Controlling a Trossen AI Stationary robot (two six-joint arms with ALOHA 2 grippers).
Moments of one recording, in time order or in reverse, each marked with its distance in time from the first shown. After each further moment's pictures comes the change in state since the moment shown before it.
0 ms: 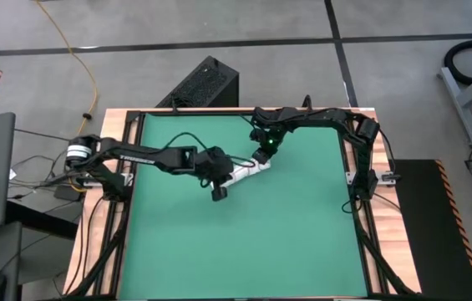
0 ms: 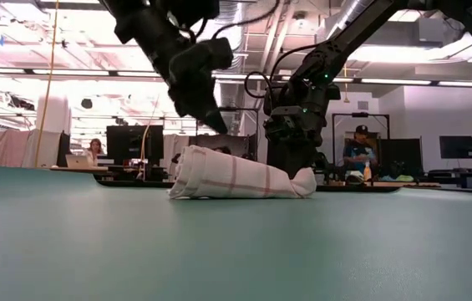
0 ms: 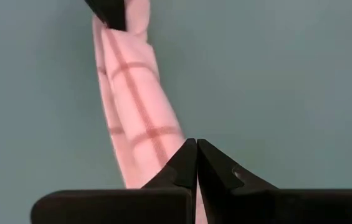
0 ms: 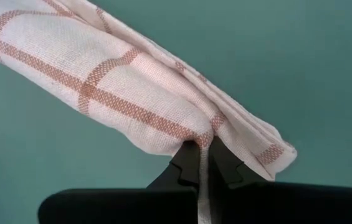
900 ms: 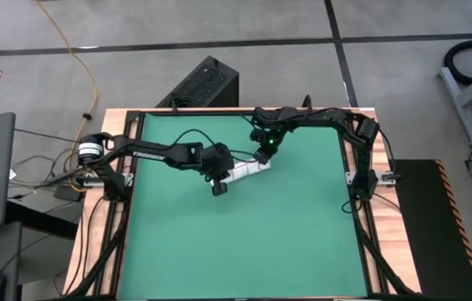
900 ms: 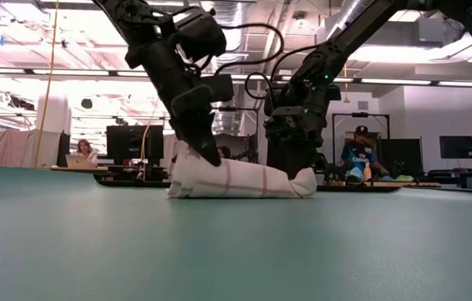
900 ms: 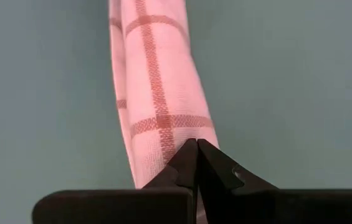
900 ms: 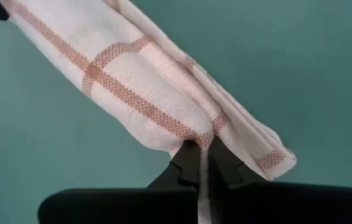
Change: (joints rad) left arm 0.073 0.104 -0.011 -0.001 0.046 0.048; right arm 0.000 0.001 0.000 -0.015 -0.004 -0.034
